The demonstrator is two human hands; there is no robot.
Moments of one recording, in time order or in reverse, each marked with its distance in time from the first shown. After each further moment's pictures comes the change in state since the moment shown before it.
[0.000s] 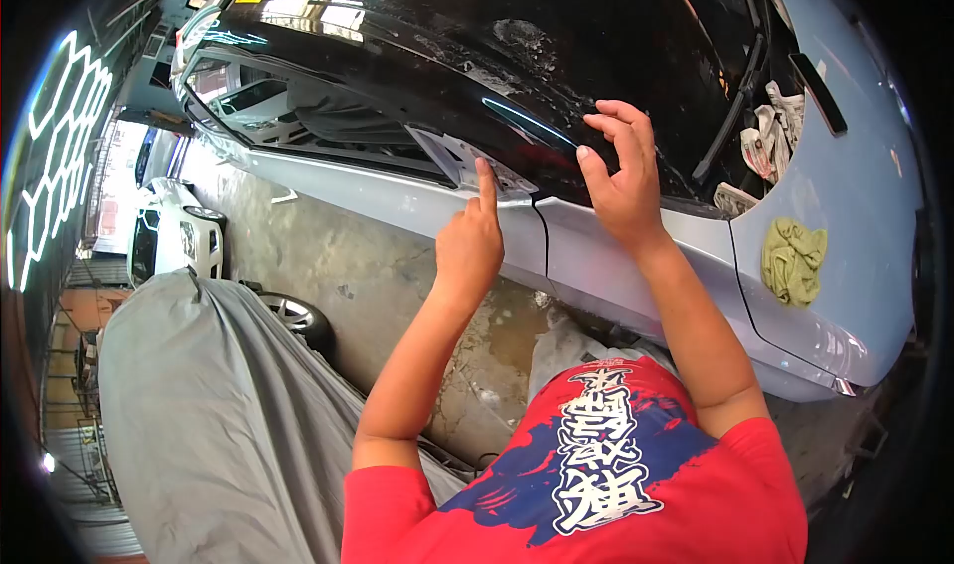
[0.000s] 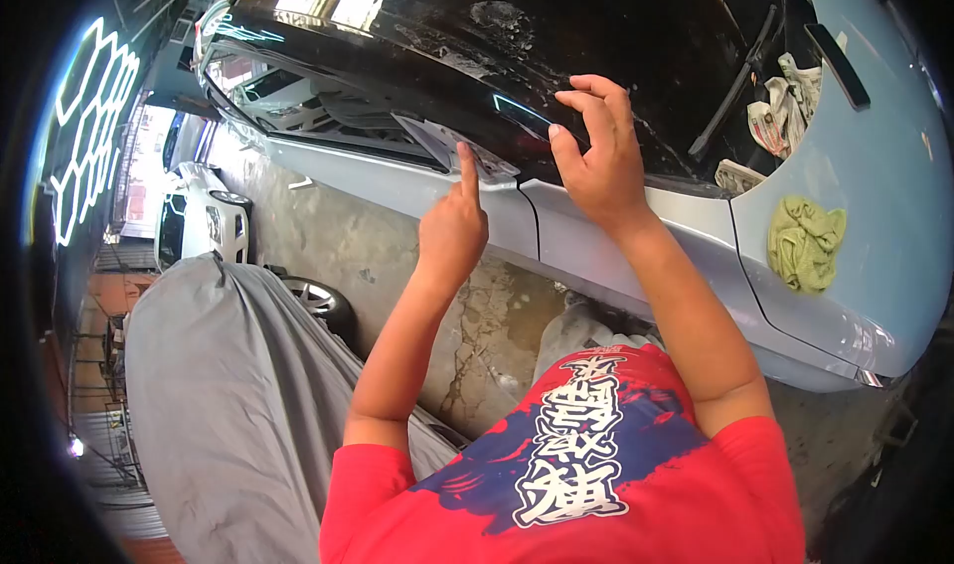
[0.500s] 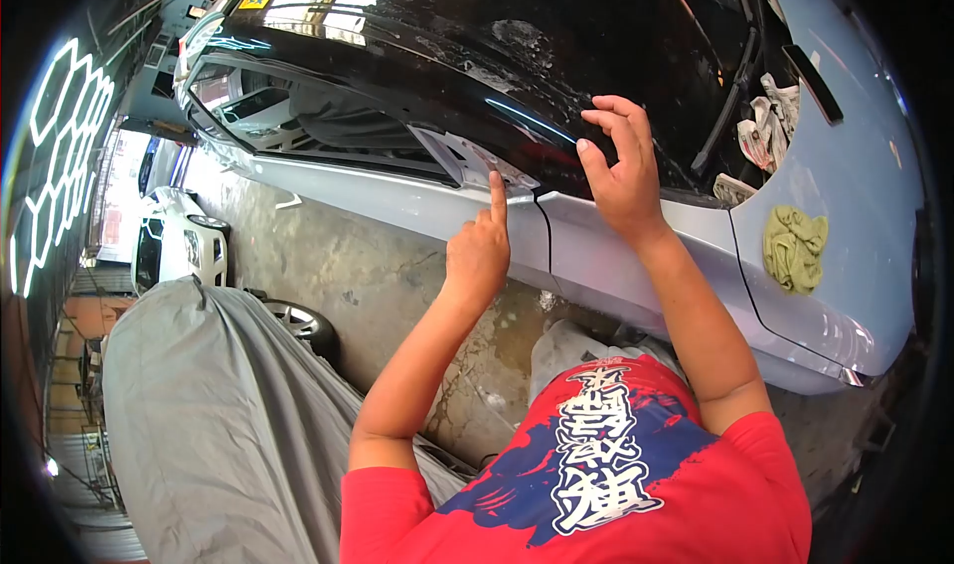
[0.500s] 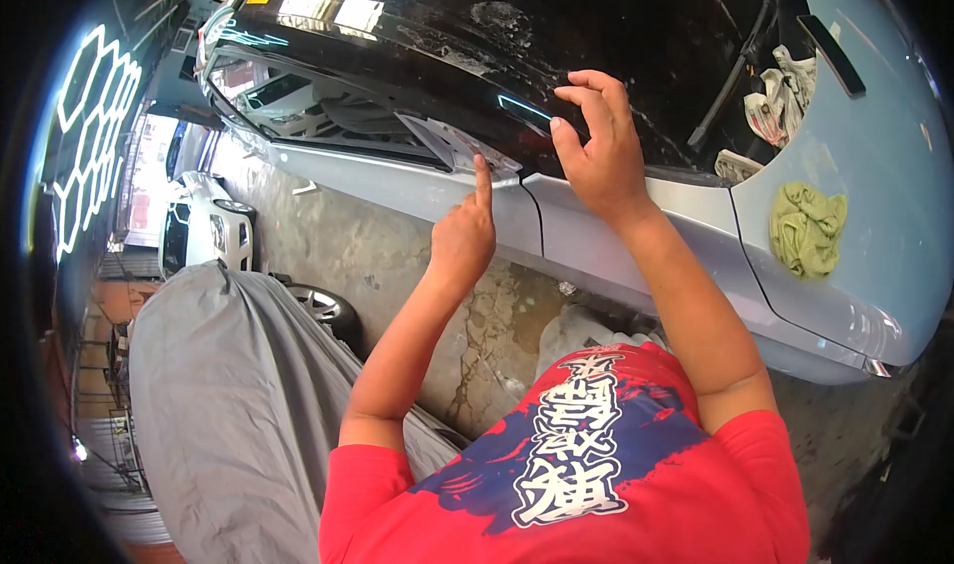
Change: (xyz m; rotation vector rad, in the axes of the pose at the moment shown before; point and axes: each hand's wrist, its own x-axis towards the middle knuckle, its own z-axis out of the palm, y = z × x) left_hand -0.015 0.002 0.017 0.191 -0.063 0.063; right_hand -0.002 0.000 0.001 -0.002 0.021 -0.020
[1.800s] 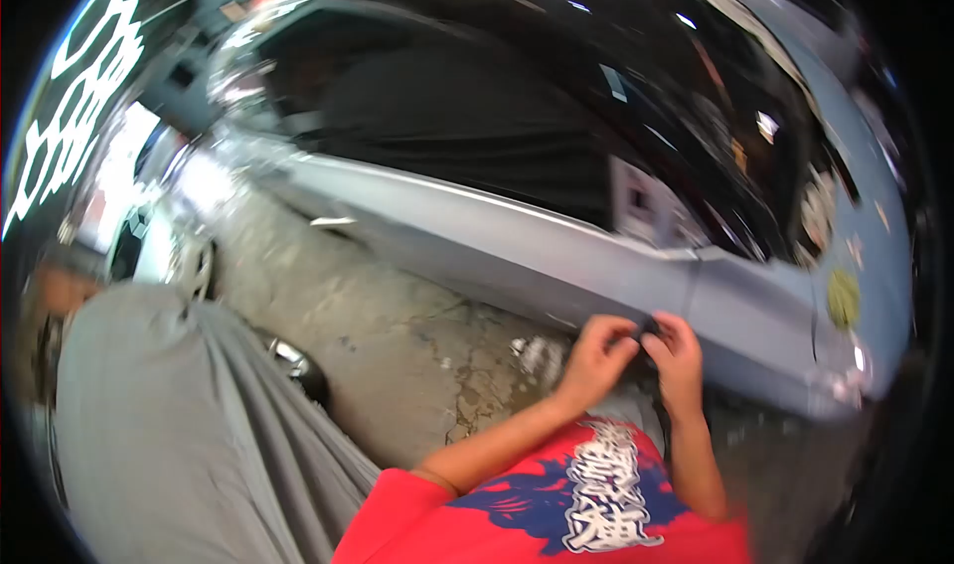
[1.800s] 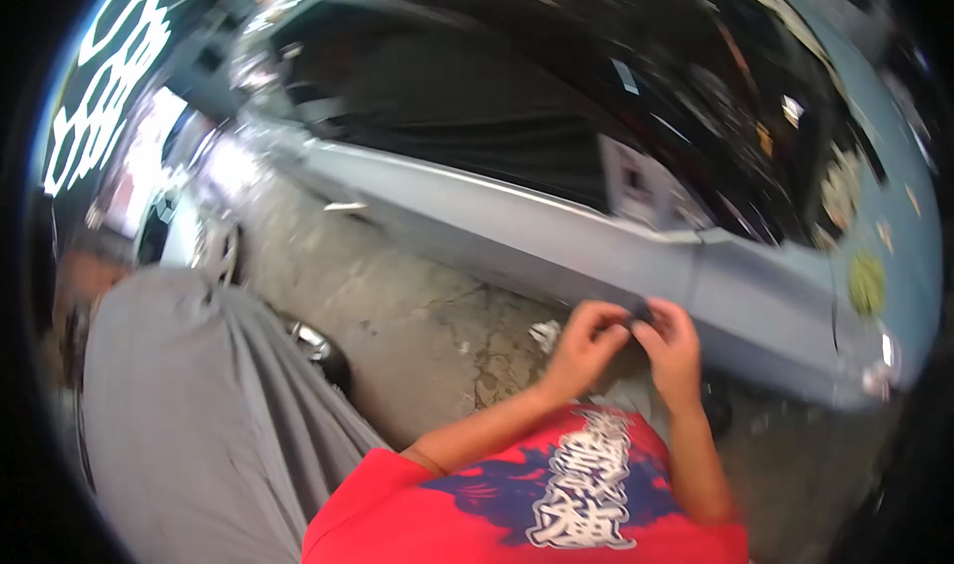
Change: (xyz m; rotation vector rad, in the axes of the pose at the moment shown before) left_hand -0.118 -0.072 0.041 -1.802 0.112 -0.049; right_hand -0.173 -0.140 0.108 0.384 -0.076 0.881
